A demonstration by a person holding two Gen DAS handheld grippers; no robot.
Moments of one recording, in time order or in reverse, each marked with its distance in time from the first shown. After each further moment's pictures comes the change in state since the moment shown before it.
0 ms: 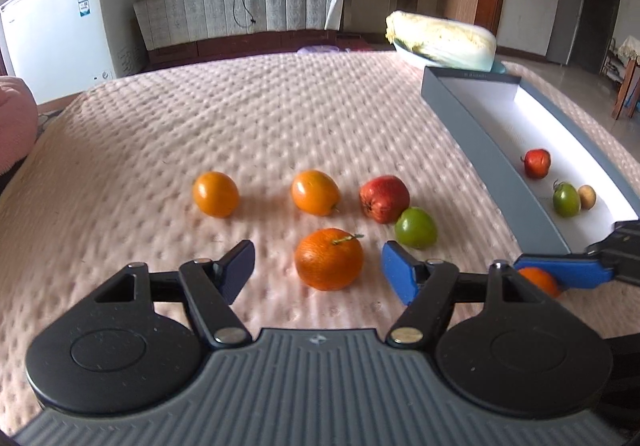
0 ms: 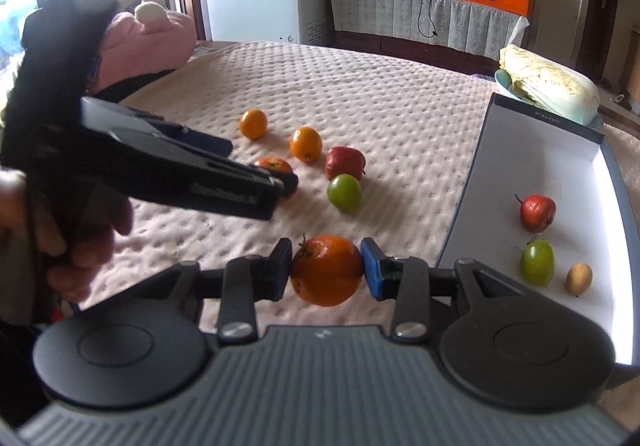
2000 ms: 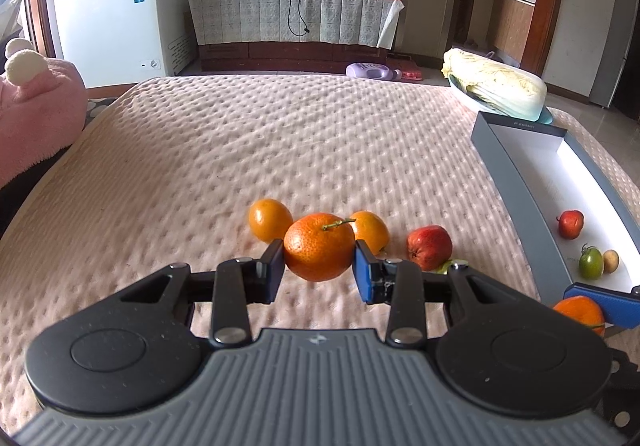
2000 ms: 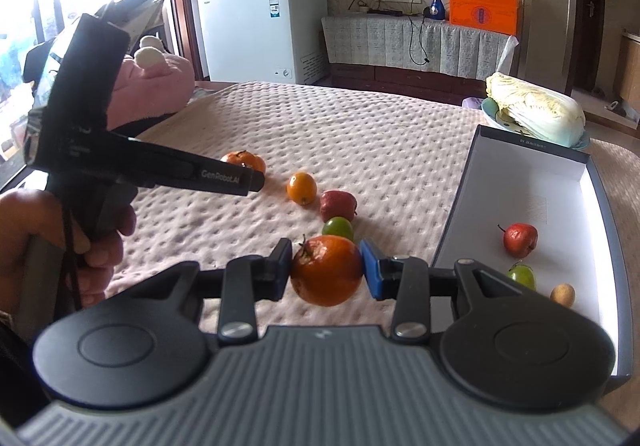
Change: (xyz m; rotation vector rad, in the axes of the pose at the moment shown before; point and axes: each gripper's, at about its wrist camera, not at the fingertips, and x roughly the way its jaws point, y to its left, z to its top) left arm -0.014 0.022 0.020 -0.141 -0.047 0.103; right arm -0.018 -0.006 0.010 0.043 -0.096 -0.003
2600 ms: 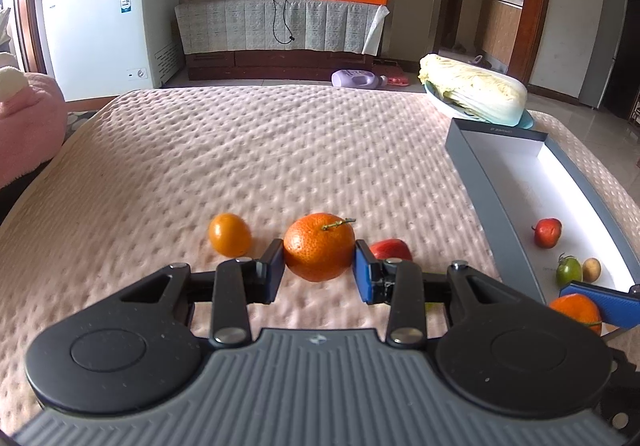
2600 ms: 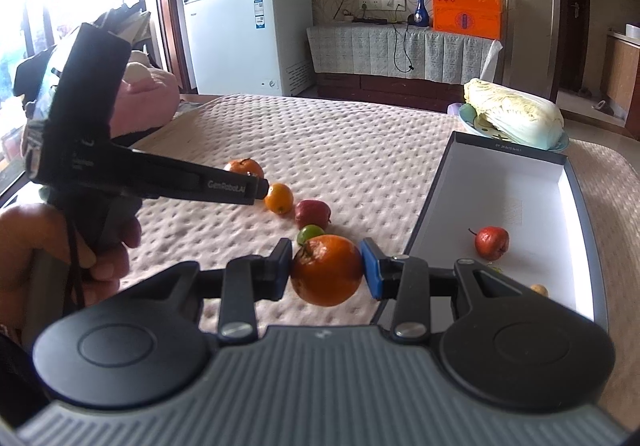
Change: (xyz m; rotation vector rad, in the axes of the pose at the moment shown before) left arm 0.000 -0.027 0.005 0.020 -0.023 -0.031; right arm -0.012 -0.015 0.000 0.024 -0.029 -0.034
